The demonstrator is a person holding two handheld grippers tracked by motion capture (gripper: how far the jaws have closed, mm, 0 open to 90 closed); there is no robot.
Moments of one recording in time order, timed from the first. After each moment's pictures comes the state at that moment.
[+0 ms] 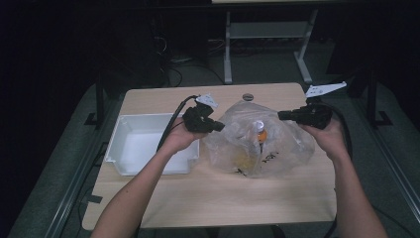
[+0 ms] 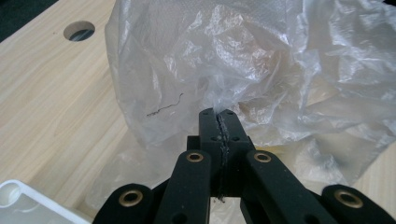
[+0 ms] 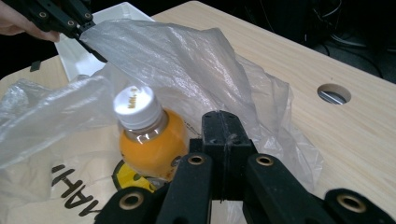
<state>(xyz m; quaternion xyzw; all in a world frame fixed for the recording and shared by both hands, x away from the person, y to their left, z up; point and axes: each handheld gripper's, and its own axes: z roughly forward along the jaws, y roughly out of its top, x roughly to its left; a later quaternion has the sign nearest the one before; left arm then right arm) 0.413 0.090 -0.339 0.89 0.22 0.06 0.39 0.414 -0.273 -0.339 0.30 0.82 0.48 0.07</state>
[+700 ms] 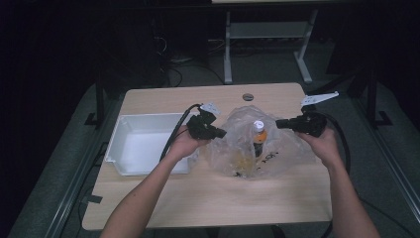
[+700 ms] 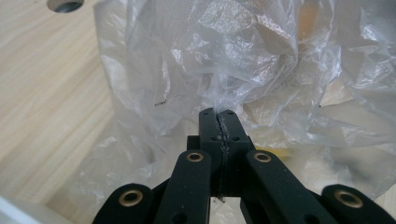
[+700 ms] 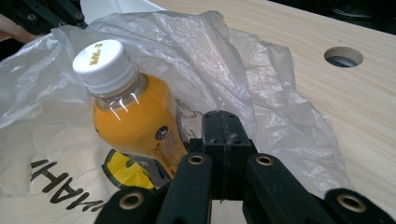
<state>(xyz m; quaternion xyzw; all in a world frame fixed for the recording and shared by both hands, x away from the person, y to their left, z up) 0.410 0.082 -0.371 0.89 0.24 0.04 0.38 0.414 -0.272 -0.373 0.34 0.82 0.47 0.05</state>
